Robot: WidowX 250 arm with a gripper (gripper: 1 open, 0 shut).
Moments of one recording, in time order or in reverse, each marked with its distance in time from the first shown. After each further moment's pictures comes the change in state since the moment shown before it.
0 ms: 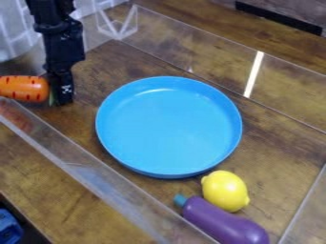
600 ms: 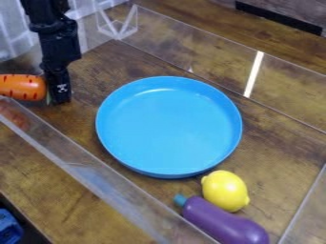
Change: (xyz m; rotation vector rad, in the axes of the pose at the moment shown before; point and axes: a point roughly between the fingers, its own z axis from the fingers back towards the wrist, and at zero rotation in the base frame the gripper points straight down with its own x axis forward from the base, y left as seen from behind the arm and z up) arm -0.001 0.002 0.000 -0.003 -0.016 -0.020
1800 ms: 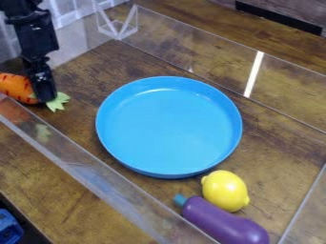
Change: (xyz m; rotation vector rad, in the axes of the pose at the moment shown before) arm -0.022 0.028 0.004 -0.041 -0.082 0.056
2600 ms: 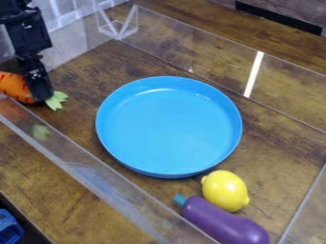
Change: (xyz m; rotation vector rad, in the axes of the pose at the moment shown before) arm -0.005 0.001 0.001 -0.053 -0.055 0.024
